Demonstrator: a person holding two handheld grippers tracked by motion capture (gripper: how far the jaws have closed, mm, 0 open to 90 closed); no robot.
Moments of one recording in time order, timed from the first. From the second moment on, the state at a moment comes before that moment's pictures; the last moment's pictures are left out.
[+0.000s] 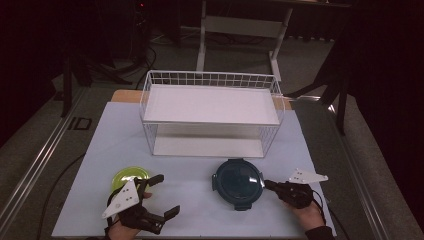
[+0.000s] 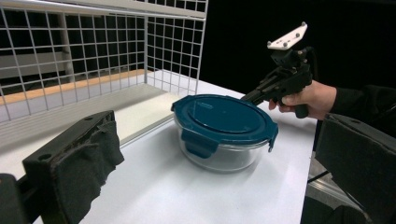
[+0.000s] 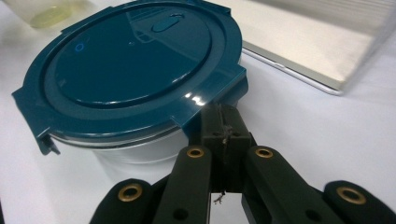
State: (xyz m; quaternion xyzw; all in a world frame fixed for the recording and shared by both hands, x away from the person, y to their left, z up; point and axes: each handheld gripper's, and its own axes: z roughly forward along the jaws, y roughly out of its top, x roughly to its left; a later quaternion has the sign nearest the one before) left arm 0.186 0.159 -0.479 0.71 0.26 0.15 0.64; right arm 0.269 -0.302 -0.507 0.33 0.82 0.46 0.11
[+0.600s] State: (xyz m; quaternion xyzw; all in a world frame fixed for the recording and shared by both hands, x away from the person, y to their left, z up) left arm 0.185 0.157 -0.481 0.72 0.25 0.15 0.63; right arm 0.280 -0.262 -0.506 0.30 0.83 0.46 0.08
